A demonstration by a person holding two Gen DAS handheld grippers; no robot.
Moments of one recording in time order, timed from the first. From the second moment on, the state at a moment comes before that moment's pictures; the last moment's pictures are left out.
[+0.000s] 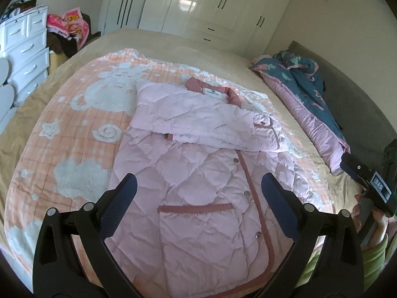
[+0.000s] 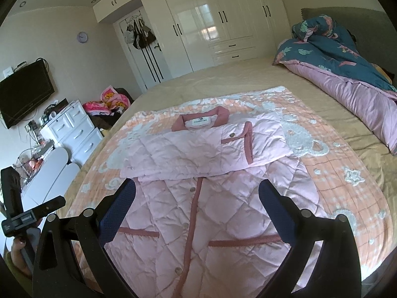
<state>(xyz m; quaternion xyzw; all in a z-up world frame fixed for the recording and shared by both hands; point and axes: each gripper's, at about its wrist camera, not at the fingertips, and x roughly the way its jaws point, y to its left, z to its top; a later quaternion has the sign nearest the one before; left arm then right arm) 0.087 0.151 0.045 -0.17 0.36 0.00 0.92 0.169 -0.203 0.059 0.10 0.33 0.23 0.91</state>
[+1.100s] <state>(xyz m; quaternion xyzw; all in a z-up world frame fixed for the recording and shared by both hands) 0.054 0.151 -0.029 -0.17 0.42 0.05 0.89 0.151 -0.261 -0.006 0.08 0.39 0.19 0.90</state>
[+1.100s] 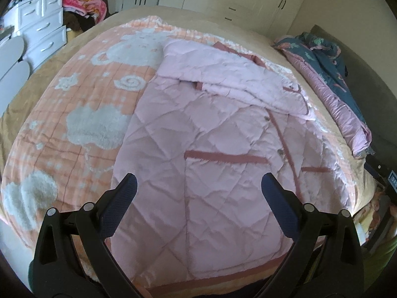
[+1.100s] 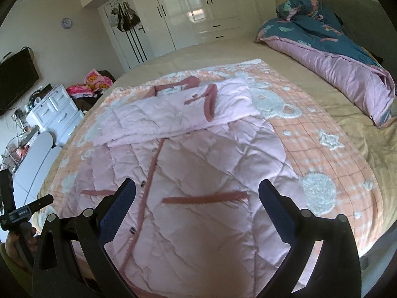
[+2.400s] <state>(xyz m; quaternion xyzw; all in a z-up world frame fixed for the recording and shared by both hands) 0.016 0.171 -0.109 -0.16 0.52 0.08 0.83 0.115 -0.352 -0.127 0.11 0.53 0.15 0.83</state>
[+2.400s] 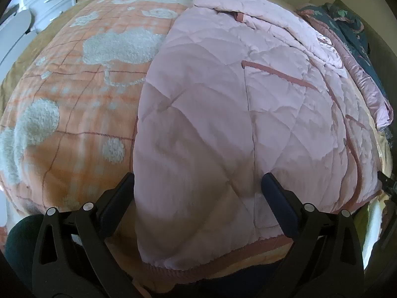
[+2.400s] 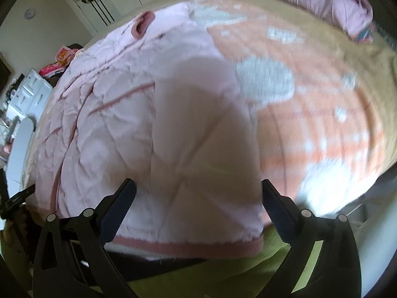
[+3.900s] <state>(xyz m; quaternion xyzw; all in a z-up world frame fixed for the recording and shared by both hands) 0.035 0.150 -0.020 -0.14 0.39 0.00 0.91 0.132 -0.281 -0.038 0.17 0.39 0.33 0.84</state>
